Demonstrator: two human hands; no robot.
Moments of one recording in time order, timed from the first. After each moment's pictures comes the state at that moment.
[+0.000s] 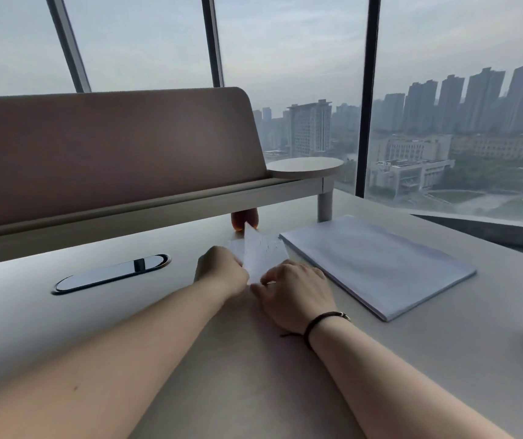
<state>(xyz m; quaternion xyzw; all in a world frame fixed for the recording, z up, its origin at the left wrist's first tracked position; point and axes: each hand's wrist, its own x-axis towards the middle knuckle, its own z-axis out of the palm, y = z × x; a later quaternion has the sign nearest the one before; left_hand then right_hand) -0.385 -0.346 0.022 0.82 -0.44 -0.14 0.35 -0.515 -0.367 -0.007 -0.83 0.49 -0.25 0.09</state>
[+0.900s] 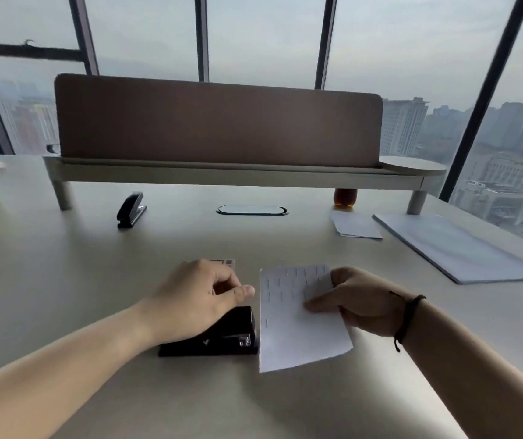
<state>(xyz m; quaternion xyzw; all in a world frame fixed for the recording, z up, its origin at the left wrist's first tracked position) -0.317 0.013 0.038 0.75 -0.57 -0.07 0.34 -0.512 -0.177 0.024 -0.67 0.27 -0.06 0.69</state>
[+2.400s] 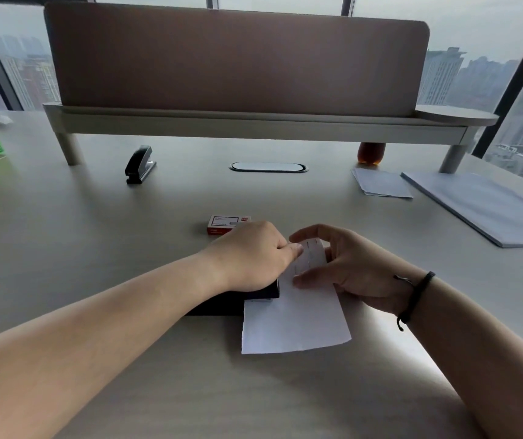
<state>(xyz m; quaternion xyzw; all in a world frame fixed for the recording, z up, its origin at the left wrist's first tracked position) -0.336 -0.033 0.029 0.77 -0.60 -0.10 0.22 -0.485 -0.133 0.023 -0.74 0.28 -0.10 0.60</state>
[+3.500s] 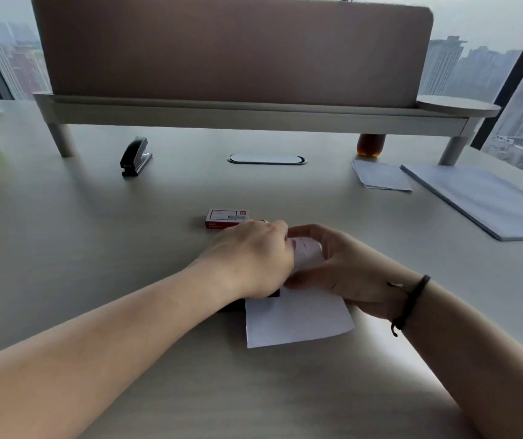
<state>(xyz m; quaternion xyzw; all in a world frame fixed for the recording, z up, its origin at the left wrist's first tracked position) -0.344 -0.035 0.018 0.79 -0.60 0.00 0.17 -0.480 -0.123 0.015 -0.75 0.27 -0.12 0.59</state>
